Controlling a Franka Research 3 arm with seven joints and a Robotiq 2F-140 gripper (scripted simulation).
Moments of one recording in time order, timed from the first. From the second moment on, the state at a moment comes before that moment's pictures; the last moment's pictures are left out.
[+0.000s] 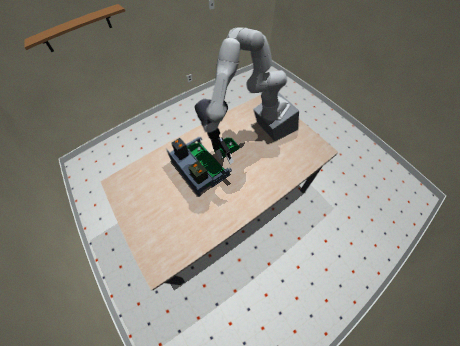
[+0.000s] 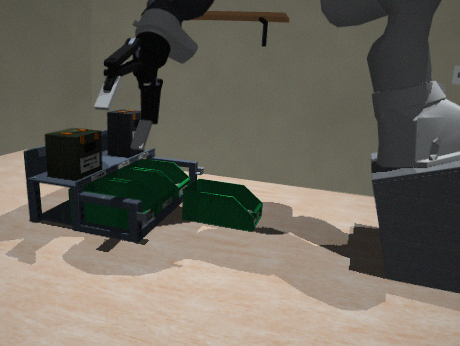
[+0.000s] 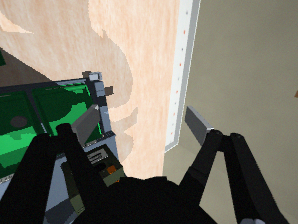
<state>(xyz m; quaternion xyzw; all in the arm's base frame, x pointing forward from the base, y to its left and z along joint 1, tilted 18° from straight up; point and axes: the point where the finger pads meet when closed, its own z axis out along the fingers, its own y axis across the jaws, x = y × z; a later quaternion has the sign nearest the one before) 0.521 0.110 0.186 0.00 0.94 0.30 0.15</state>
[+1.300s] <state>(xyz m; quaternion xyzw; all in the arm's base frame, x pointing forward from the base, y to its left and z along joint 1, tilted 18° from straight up) 0.504 0.080 0.162 0.00 0.95 0.26 0.15</state>
